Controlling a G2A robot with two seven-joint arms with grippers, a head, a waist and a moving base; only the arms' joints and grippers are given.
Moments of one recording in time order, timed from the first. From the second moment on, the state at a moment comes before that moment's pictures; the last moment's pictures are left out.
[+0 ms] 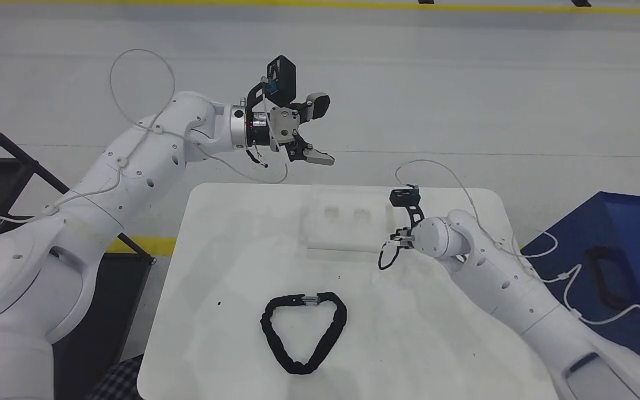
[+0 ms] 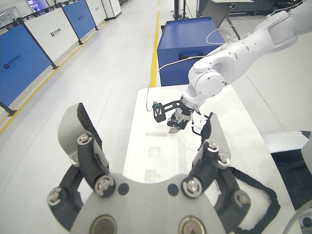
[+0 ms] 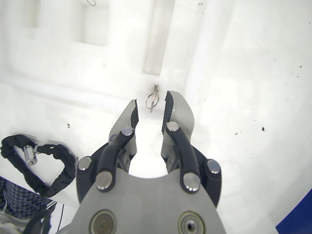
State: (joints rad) left arm 0.07 -0.96 -0.17 -1.02 0.60 -1.01 0.24; right arm -0.72 -1.15 0.61 -1.19 -0.52 0.35 0.88
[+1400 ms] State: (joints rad) left arm 0.07 -0.96 -0.17 -1.02 0.60 -1.01 0.24; right arm -0.79 -1.16 0.80 -1.27 -0.56 0.34 0.92
